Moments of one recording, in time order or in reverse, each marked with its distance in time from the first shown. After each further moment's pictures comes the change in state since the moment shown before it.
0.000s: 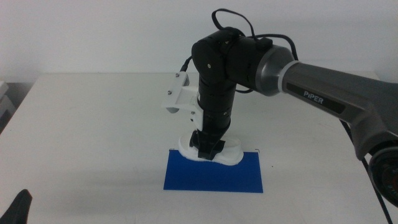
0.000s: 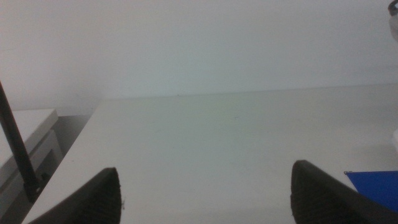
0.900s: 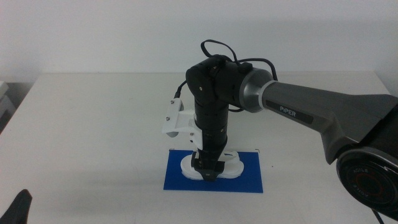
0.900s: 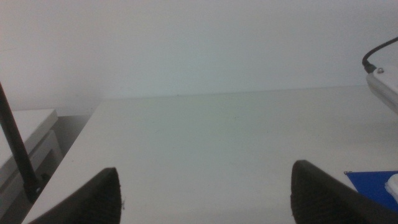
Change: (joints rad) left arm 0.000 0.000 0.000 0.000 0.000 0.000; right arm 0.000 0.113 -0.007 0.014 -0.004 -0.136
